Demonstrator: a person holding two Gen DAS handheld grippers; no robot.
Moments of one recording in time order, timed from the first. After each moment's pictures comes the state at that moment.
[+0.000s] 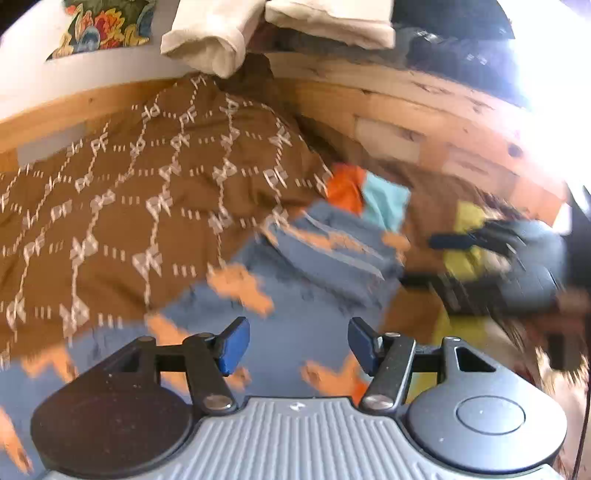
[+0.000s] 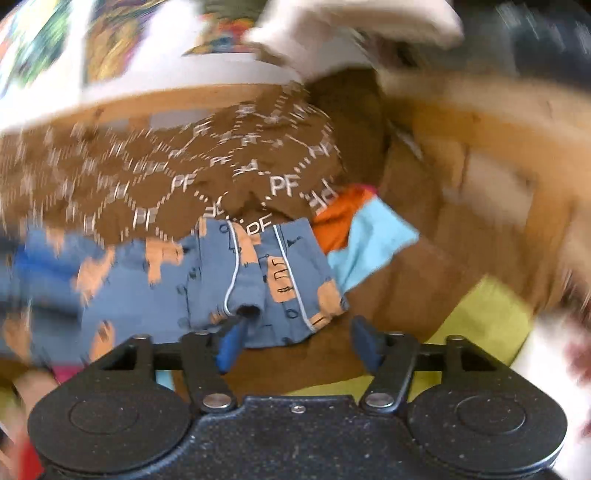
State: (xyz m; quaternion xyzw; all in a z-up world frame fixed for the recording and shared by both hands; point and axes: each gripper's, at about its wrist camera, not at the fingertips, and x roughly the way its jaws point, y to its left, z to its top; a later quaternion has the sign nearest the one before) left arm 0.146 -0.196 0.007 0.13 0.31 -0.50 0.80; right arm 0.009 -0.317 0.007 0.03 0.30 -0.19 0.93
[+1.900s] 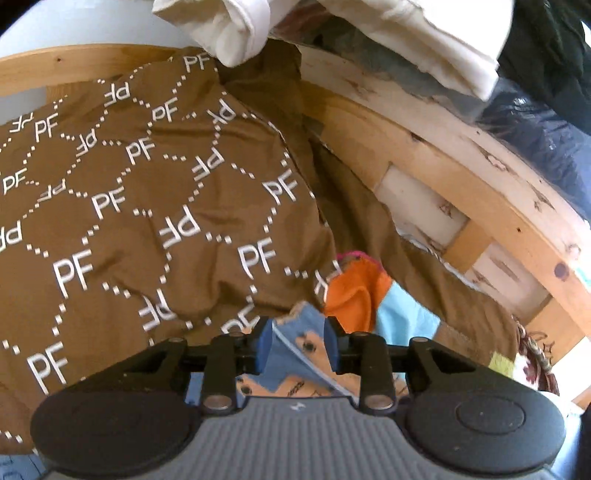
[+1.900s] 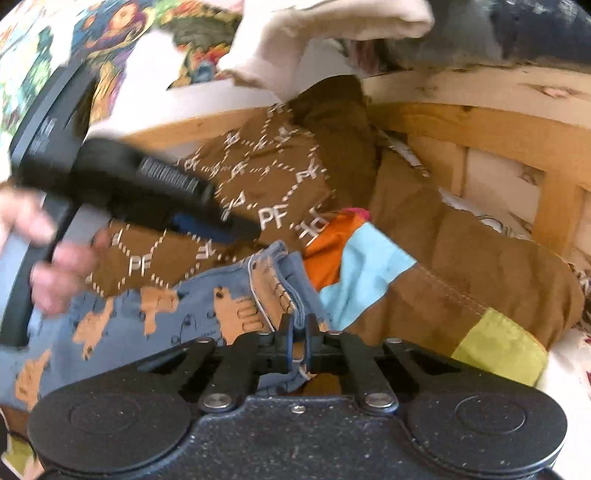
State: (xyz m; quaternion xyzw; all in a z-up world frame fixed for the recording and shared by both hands) left arm 0.224 -0.316 0.014 0.02 0.40 -0.49 0.78; right arm 0.024 -0.363 0.014 0.14 0.26 -0.18 0.94
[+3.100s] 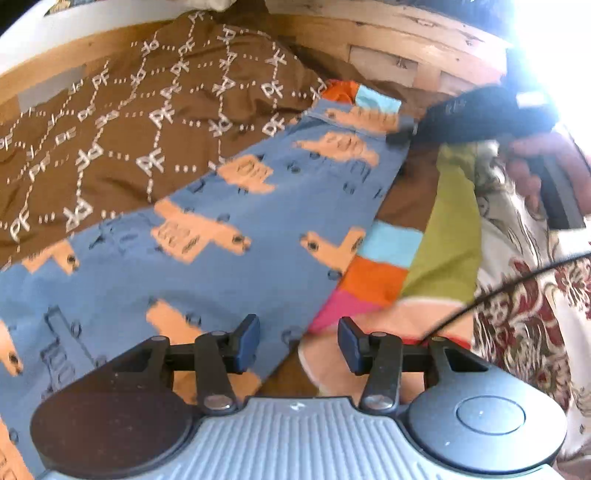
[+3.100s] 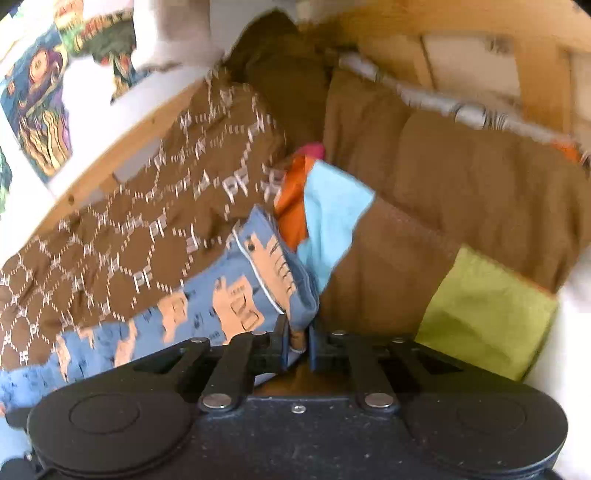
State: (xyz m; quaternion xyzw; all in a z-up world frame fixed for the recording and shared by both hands) left arm 0.118 -0.142 -0.022 0.19 0.40 -0.49 0.75; right arm 0.019 -0.410 0.007 0.32 0.31 -0.16 0.88
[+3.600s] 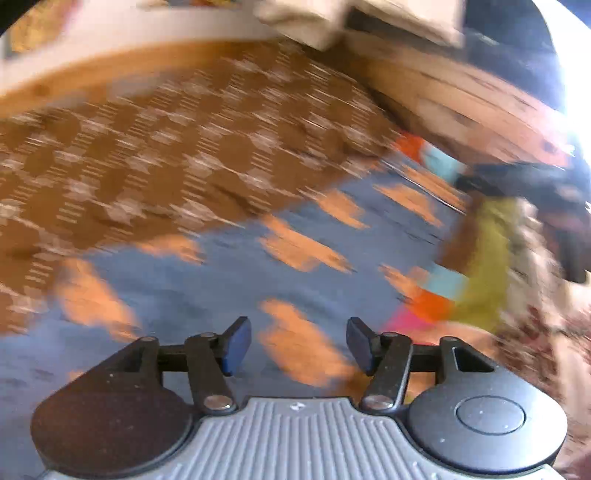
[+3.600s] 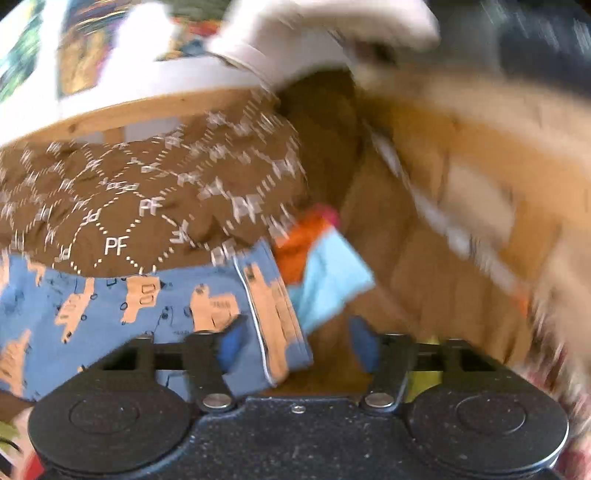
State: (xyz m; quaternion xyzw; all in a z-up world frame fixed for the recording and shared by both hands) left arm 0.160 -0.067 0.027 0.14 0.39 -0.40 0.82; right arm 0.023 -0.355 0.039 0.06 0.31 -0.20 0.93
